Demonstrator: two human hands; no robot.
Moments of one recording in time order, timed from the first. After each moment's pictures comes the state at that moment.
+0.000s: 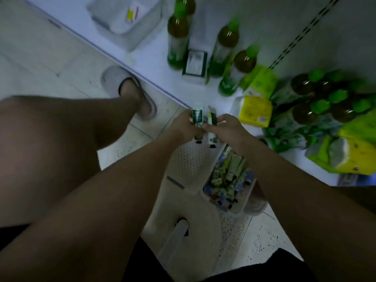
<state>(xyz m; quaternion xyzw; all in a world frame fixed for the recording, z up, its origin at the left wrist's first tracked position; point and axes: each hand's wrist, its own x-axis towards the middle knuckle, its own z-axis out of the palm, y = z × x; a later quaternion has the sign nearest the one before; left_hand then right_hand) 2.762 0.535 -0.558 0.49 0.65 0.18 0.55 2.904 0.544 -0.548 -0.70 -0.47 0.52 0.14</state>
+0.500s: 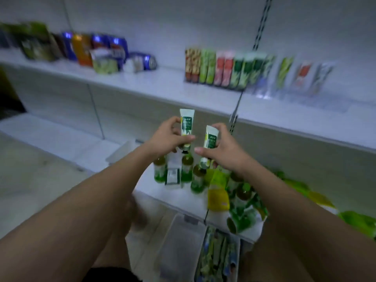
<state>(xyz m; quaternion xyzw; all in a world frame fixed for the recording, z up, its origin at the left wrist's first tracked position) 2.751 0.534 -0.233 0.68 0.47 0.37 0.43 2.938 0.491 -0.238 -0.54 -0.65 0.38 0.38</state>
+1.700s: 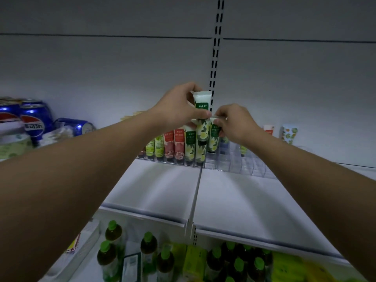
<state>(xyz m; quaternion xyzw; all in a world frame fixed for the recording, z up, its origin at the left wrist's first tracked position) 2.915 0.715 -0.041 0.80 0.31 0.39 0.32 3.086 0.694 -0.069 -0.67 -0.65 0.01 0.36</state>
